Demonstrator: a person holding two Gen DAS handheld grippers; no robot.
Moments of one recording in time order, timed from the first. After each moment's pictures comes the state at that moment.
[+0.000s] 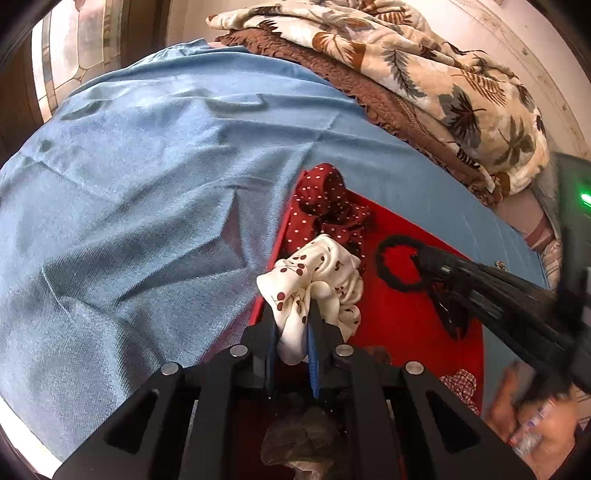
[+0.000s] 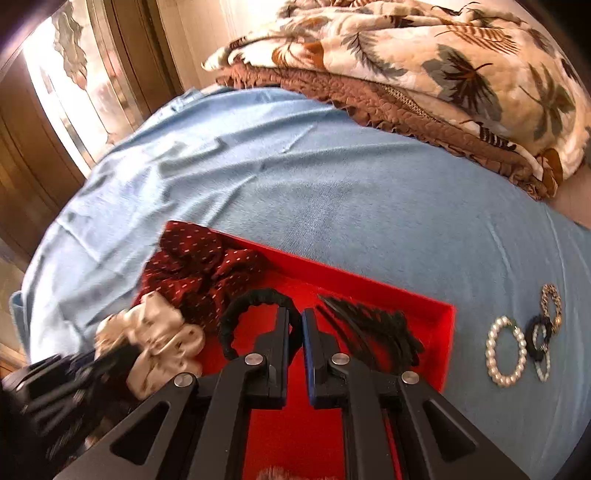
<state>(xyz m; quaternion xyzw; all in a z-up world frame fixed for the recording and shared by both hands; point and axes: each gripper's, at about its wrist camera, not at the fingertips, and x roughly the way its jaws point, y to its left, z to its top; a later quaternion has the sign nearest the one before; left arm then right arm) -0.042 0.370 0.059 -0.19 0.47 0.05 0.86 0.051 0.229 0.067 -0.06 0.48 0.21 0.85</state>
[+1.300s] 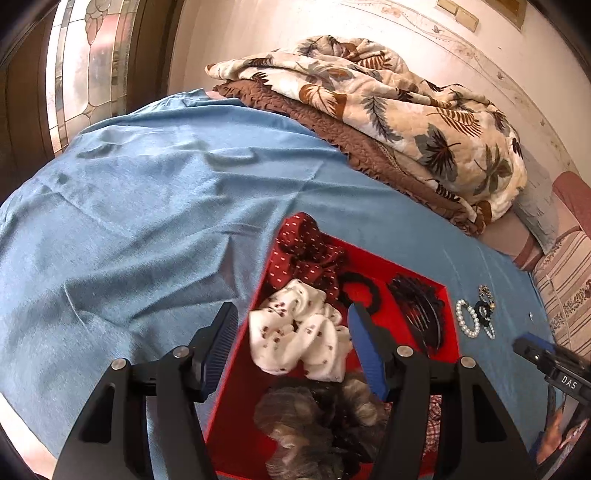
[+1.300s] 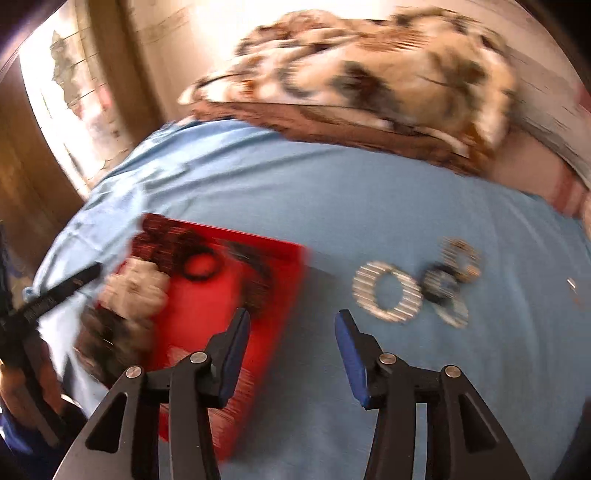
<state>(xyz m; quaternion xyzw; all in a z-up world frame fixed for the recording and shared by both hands) -0.069 0.356 0.088 -0.18 0.38 0.05 0.91 -0.023 0.044 0.105 -0.01 0.45 0.16 0.88</state>
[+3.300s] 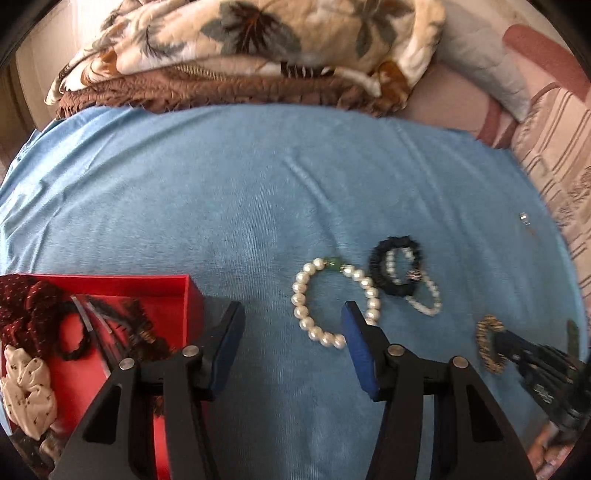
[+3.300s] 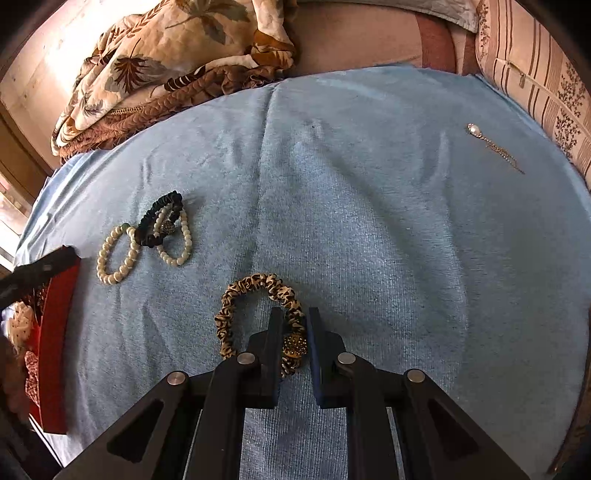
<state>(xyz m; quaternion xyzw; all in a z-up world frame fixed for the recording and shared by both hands) 0.083 0.087 0.041 -0.01 0.50 -0.05 0.86 0.017 -0.166 0.017 0.11 0.52 0.04 0.85</state>
